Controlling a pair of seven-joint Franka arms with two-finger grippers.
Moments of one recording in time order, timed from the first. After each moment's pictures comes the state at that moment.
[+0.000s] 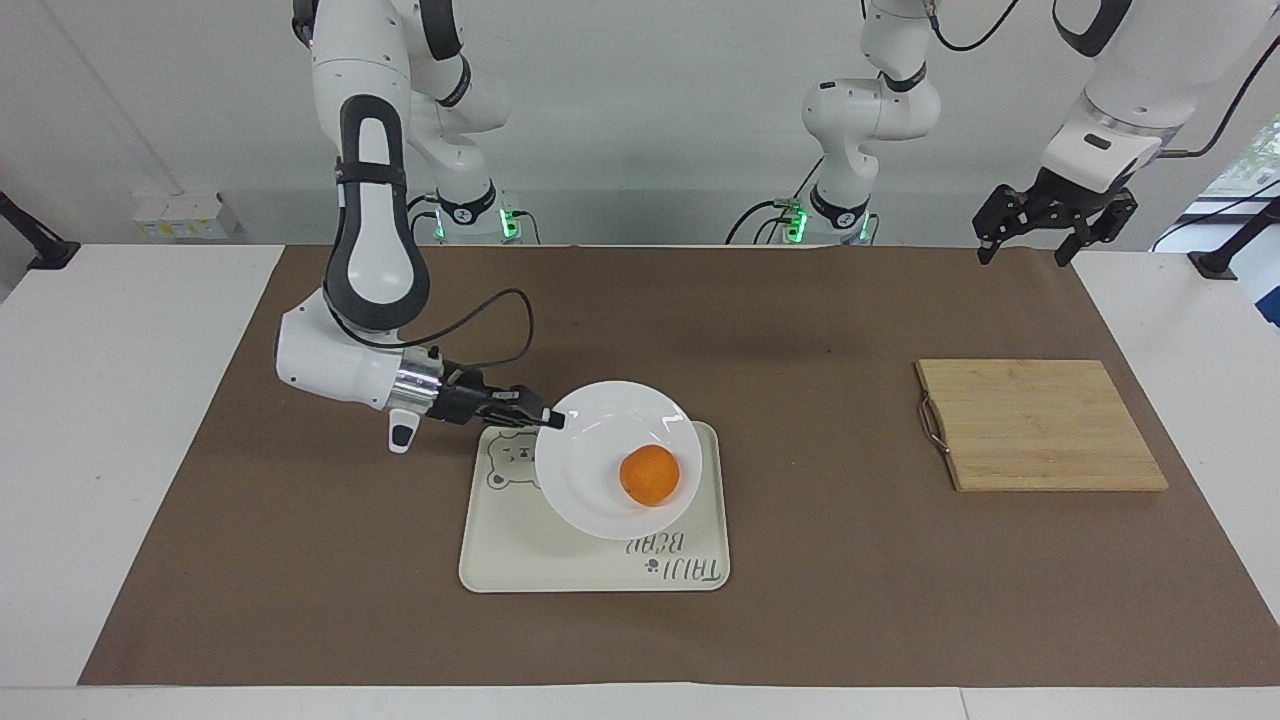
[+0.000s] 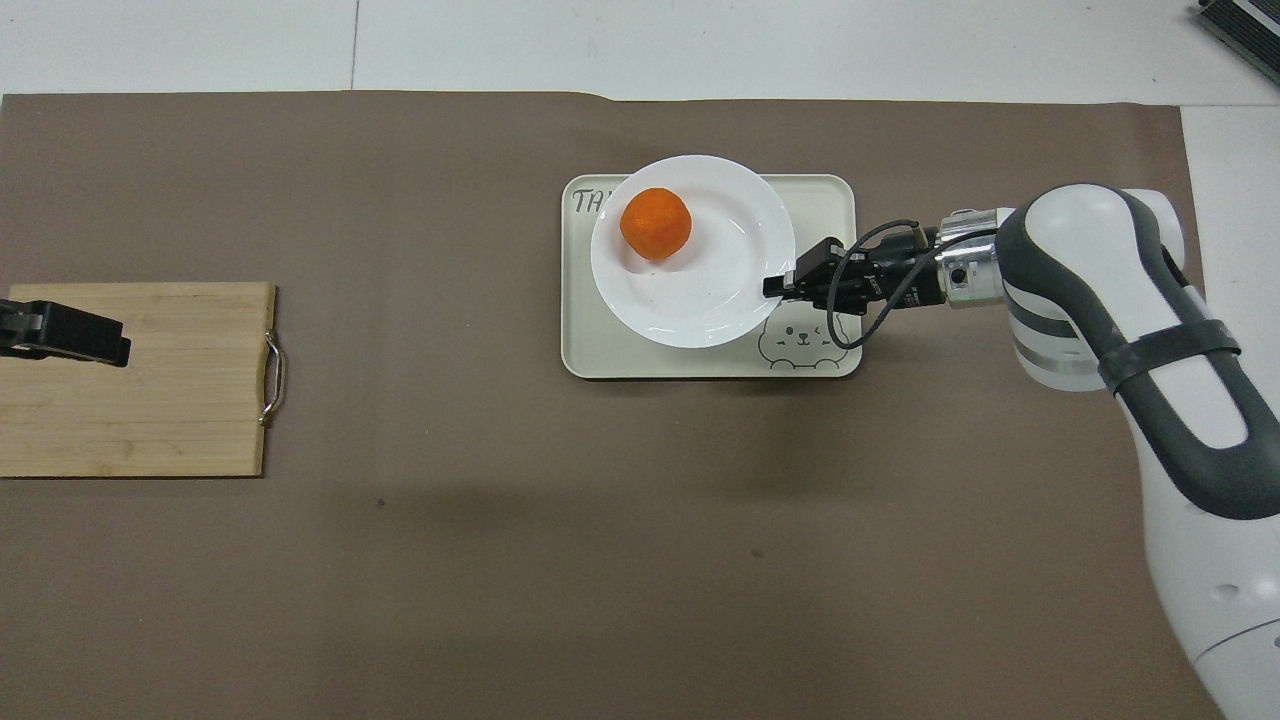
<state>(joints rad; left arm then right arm) -0.09 -0.04 0.03 -1.57 0.02 1.51 0.07 0.10 0.44 -0.04 -1.74 1.14 1.93 -0.24</state>
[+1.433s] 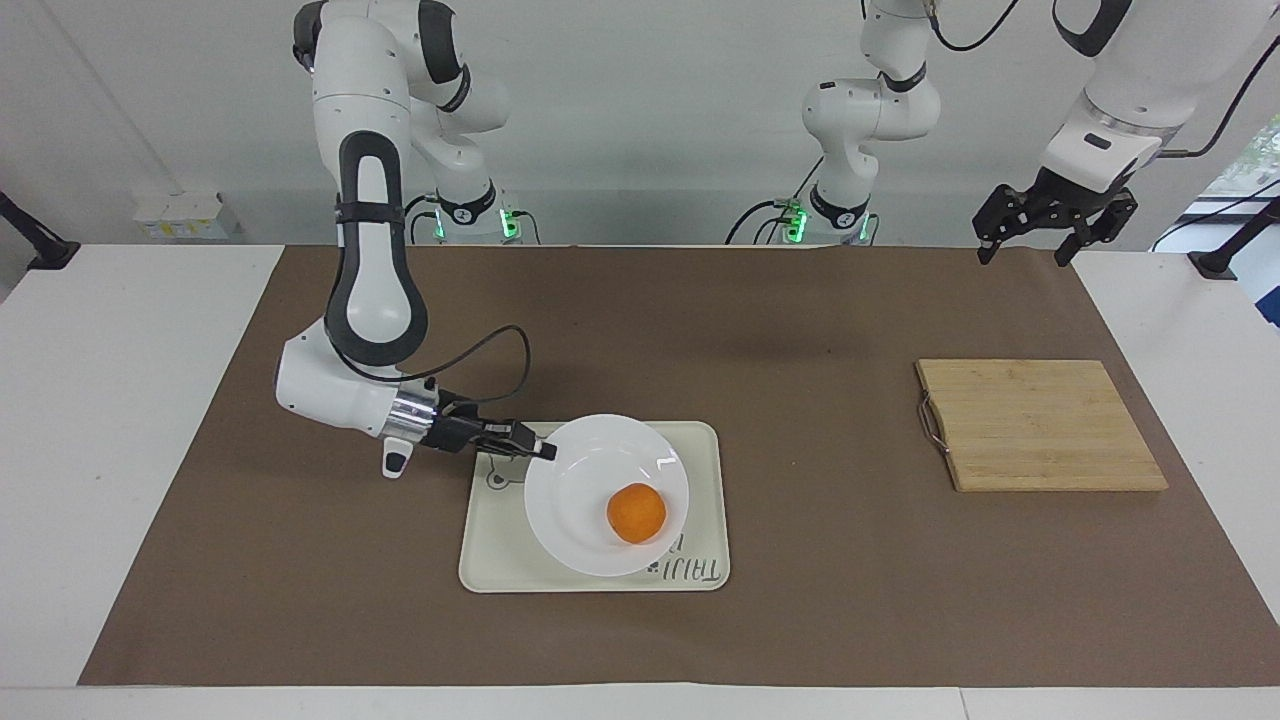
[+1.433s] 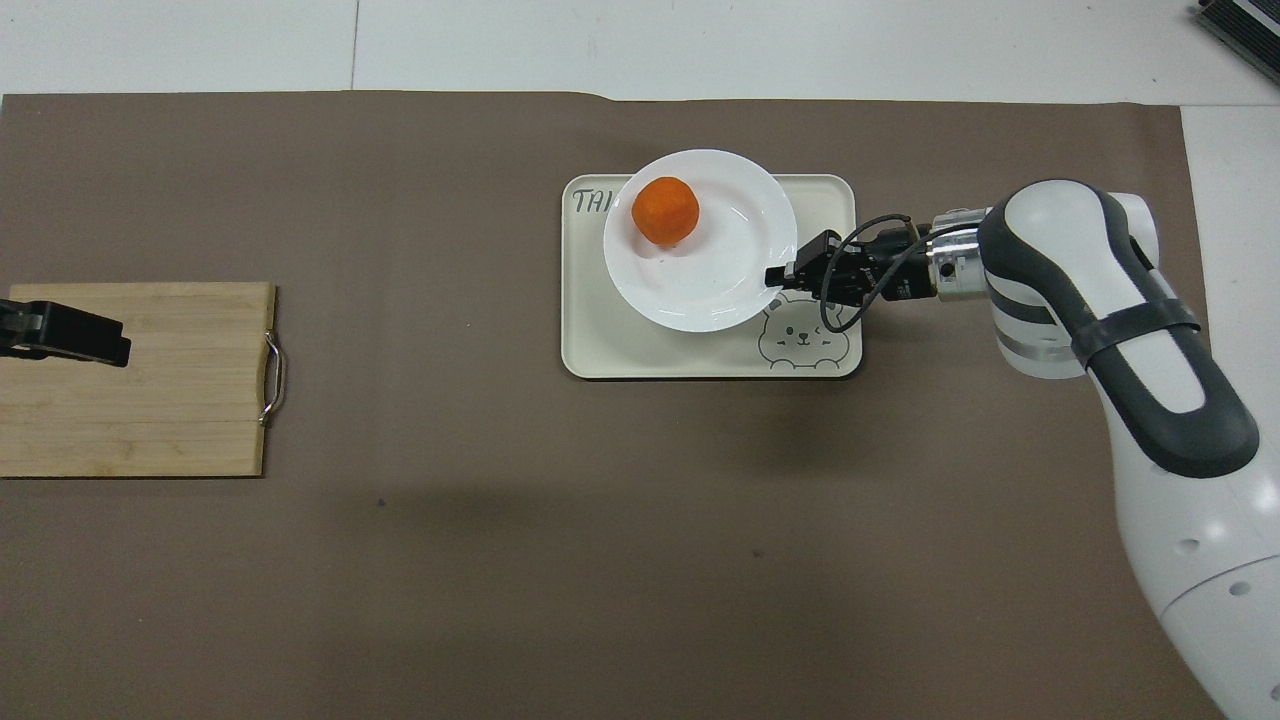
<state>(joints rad) -0.09 -0.04 0.03 -1.57 0.02 1.51 0.07 0.09 0.51 -0.04 -1.71 1.16 1.97 -0.32</state>
